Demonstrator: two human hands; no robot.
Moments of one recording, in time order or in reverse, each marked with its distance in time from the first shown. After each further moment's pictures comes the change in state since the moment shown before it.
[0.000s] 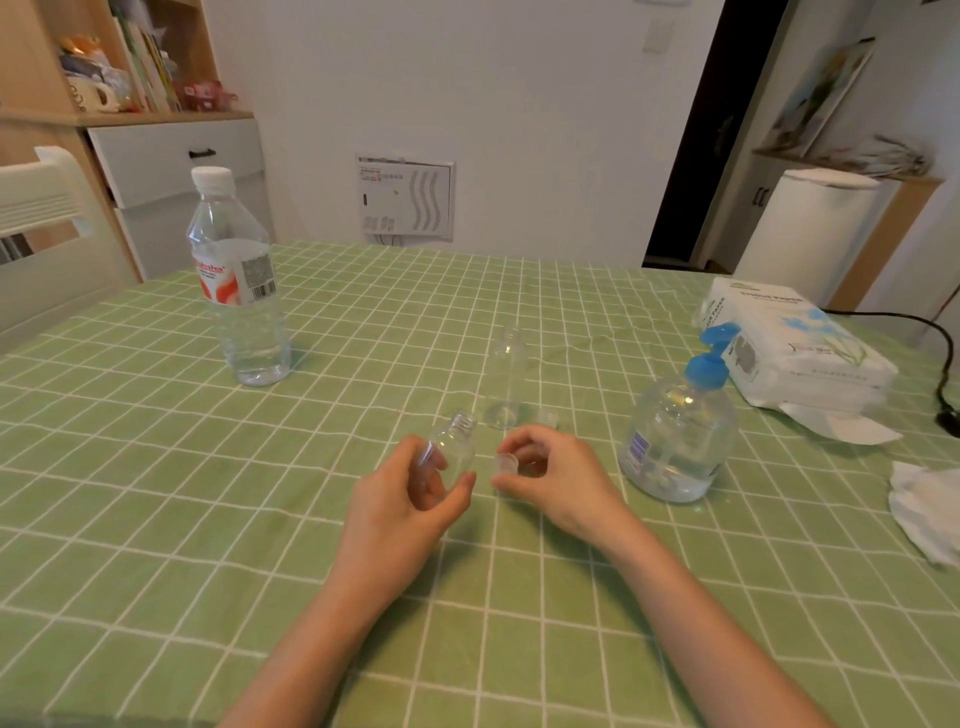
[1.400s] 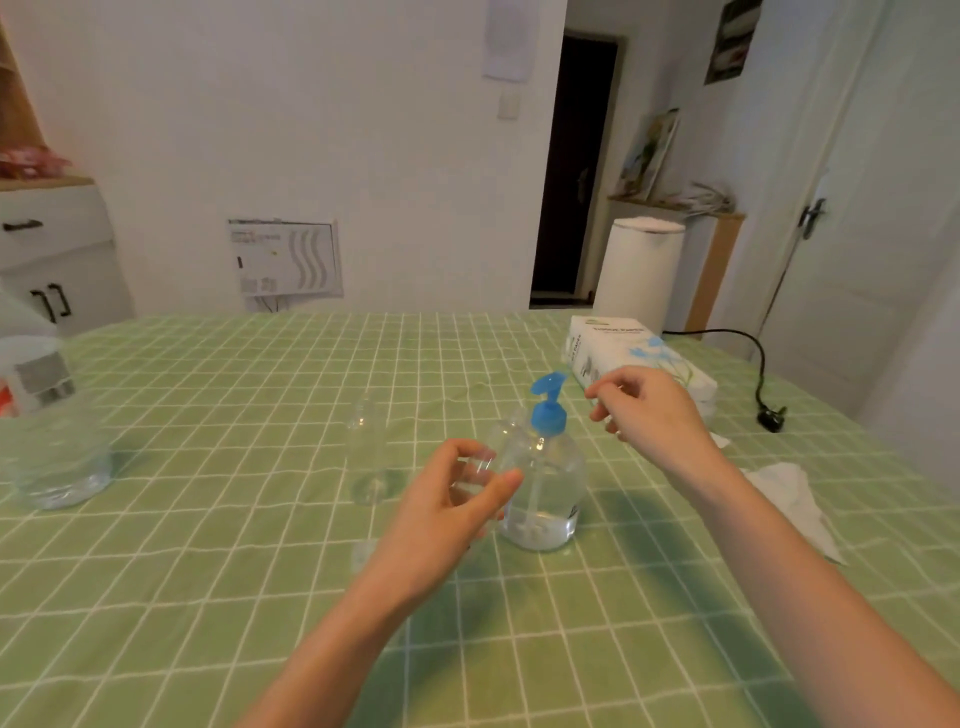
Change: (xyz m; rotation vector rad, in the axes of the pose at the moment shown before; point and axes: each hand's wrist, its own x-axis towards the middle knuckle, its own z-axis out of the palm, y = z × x) left_hand 0.041 0.092 0.096 -0.416 -0.455 -0.079; right_hand -0.013 0.022 -0.179 -0.014 0.546 0.181
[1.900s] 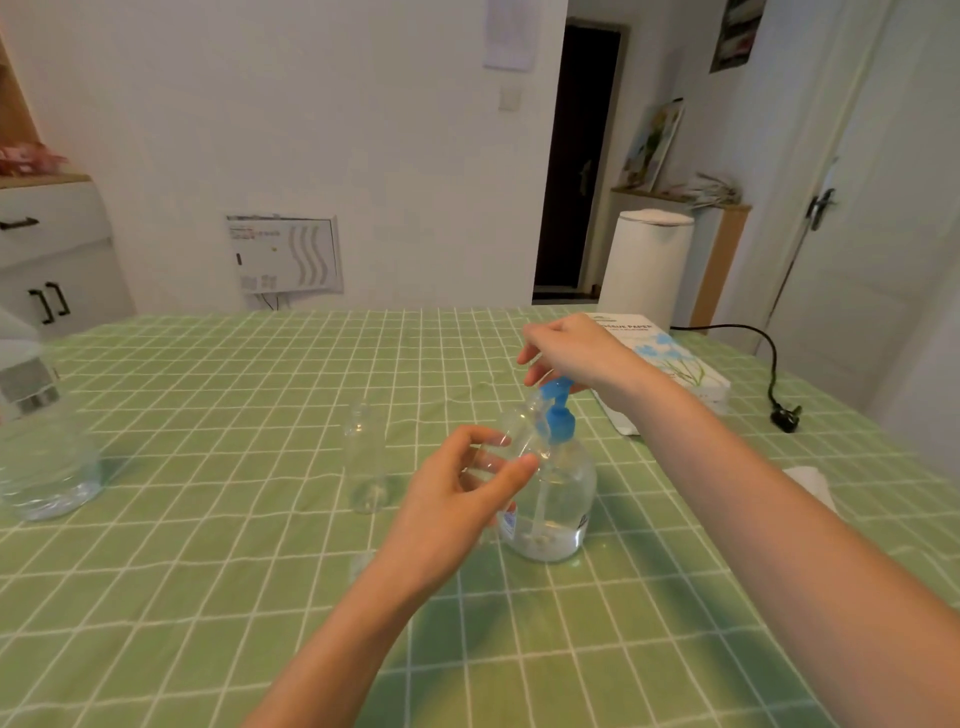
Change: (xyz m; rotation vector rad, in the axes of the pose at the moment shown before) left_hand 0.016 0.012 0.004 -0.020 0.019 0.004; right_hand 0.052 -0.054 0.032 -0.047 -0.289 0.043
